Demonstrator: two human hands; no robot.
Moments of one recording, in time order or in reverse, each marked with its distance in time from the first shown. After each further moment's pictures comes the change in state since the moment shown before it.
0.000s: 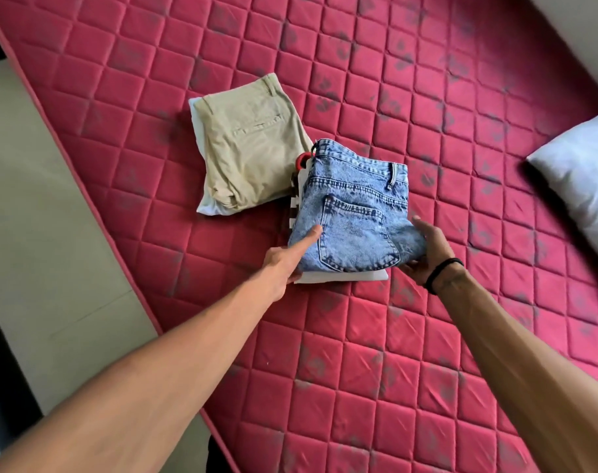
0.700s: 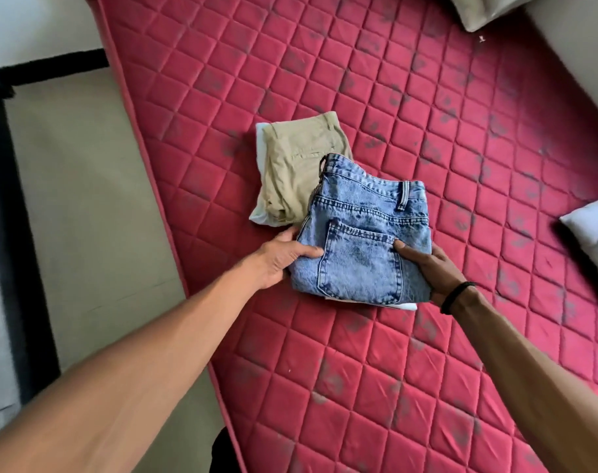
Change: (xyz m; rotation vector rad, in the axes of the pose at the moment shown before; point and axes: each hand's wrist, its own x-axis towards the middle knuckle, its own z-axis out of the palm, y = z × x) left_hand -0.050 0.033 -0.109 -0.133 -0.285 0.233; right_hand -0.053 0.008 0.078 -0.298 -0.417 -0.299
